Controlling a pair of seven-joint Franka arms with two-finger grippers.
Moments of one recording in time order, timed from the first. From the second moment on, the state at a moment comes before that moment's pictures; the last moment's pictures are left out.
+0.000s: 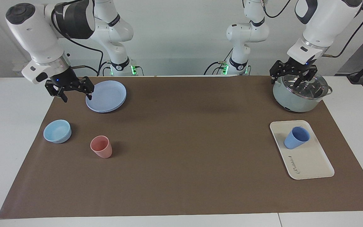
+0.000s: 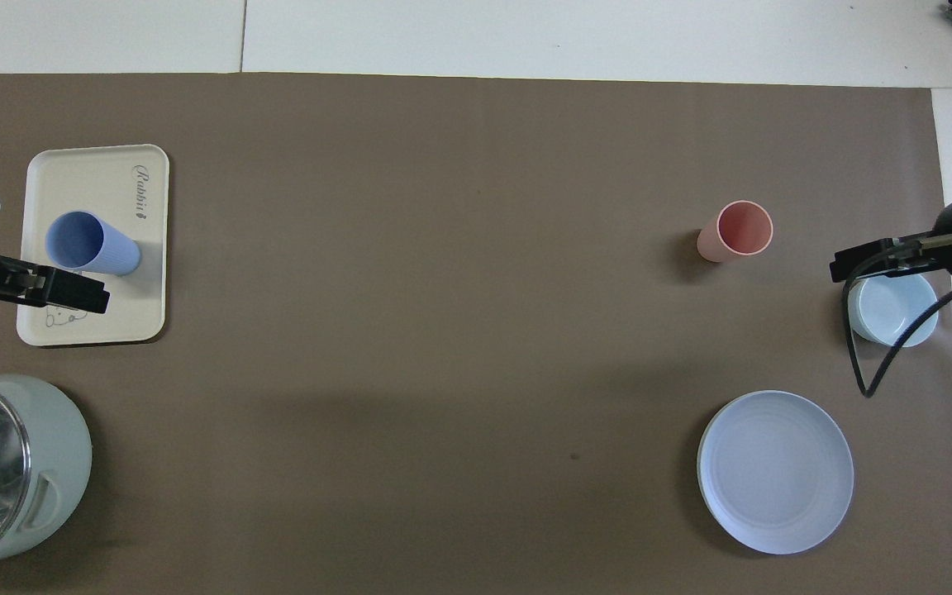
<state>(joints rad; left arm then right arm) -0.07 -0.08 -0.01 -1.69 -0.02 1.59 0.13 0.02 -0.02 -0.04 -1.70 0.01 1.70 -0.12</state>
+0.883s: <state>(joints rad) -0.08 -0.09 -0.03 -1.69 0.00 1.59 0.05 0.06 0.00 -0.04 -1.55 -0.03 1.56 0.06</state>
